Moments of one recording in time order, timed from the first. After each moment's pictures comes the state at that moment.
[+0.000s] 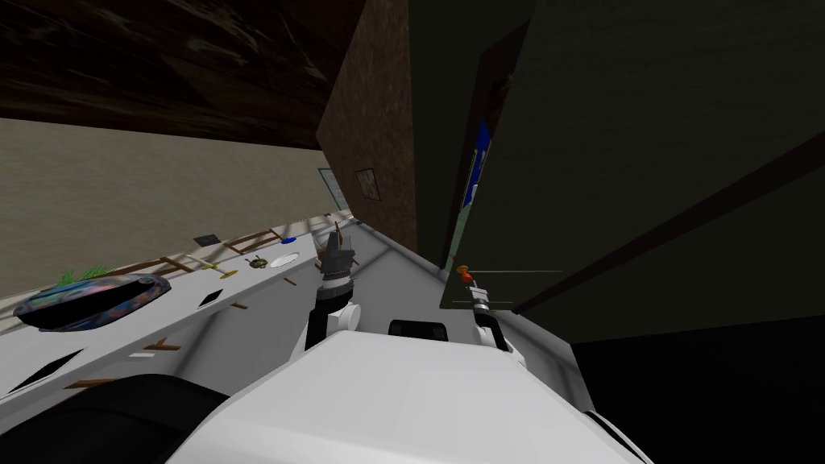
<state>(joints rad) 0.04 -0.33 0.27 -0.82 -0.64 -0.82 -1.43</state>
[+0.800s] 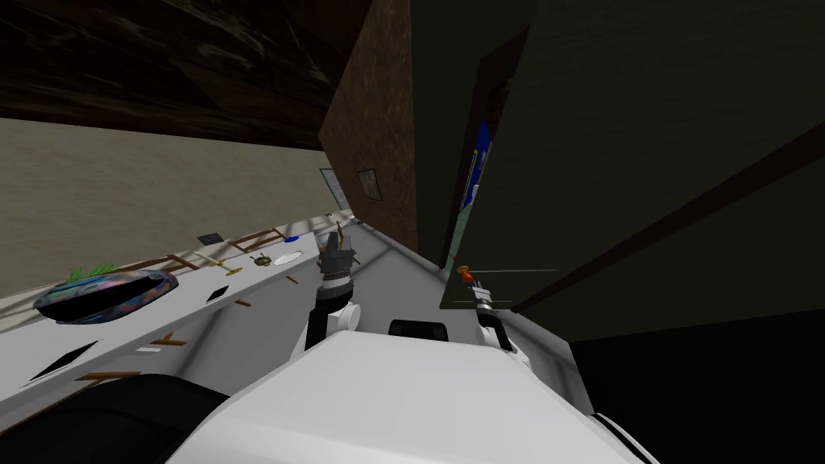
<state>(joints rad) 0.05 -0.36 0.26 -0.83 -0.65 -0.79 -1.45</state>
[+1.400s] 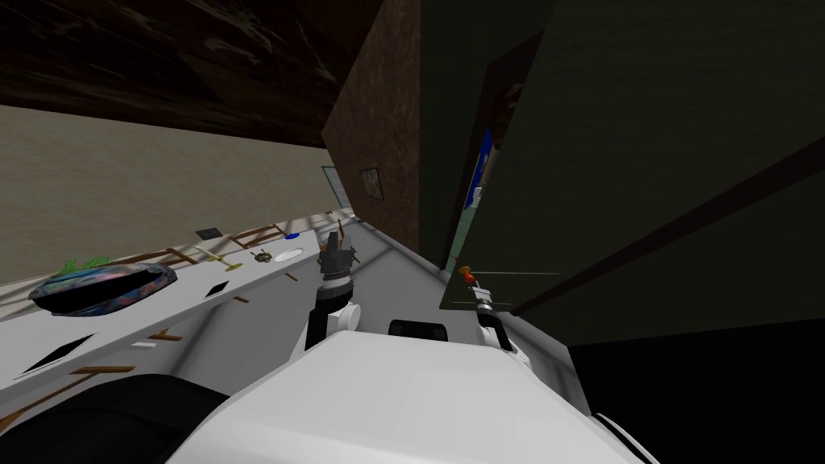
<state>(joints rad) 0.05 -0.36 0.26 -0.83 -0.65 -0.79 -1.45</state>
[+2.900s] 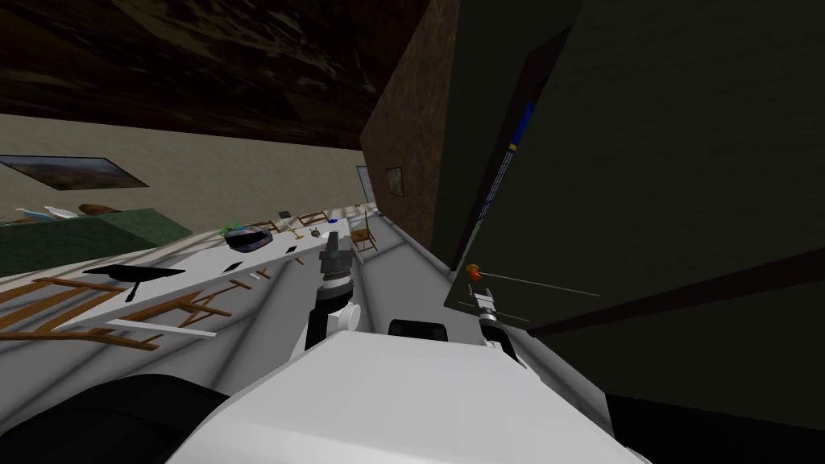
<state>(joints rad) 0.15 -0.41 0.36 -0.92 -0.72 -0.89 -1.46</state>
